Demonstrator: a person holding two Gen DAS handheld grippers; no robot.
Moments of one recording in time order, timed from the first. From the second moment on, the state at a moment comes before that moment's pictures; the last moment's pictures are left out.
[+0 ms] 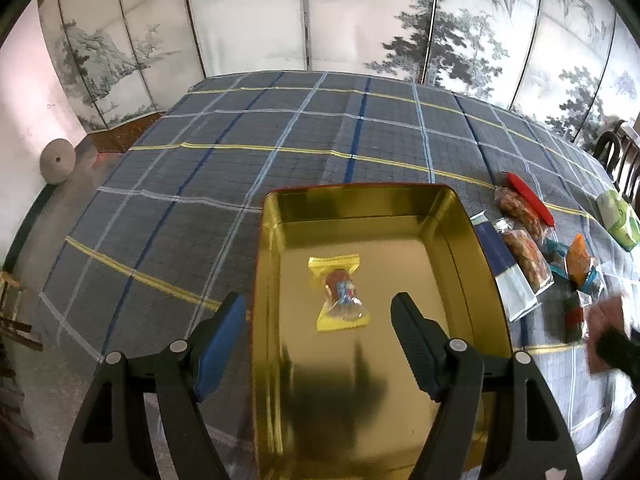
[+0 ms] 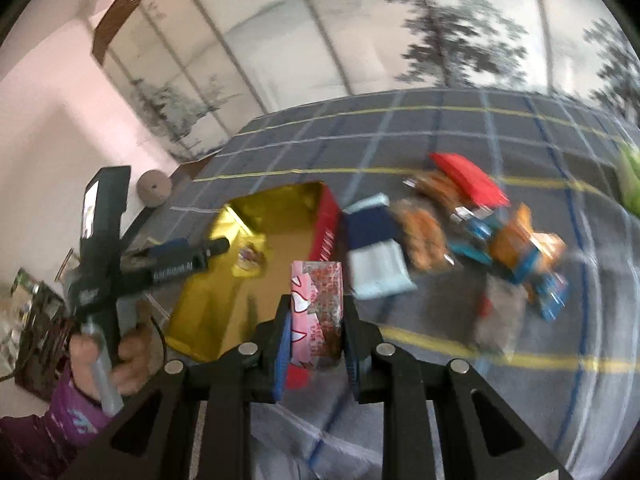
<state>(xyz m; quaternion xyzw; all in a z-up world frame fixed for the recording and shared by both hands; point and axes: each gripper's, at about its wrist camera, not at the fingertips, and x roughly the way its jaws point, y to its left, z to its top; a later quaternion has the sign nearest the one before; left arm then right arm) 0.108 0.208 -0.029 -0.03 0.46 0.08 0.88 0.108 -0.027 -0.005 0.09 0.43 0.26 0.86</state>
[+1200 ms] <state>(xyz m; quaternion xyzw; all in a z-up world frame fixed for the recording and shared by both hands) 0.065 0.232 -0.048 -0.06 0.50 0.08 0.86 0.202 -0.007 -0.025 0.07 0.43 0.29 0.85</state>
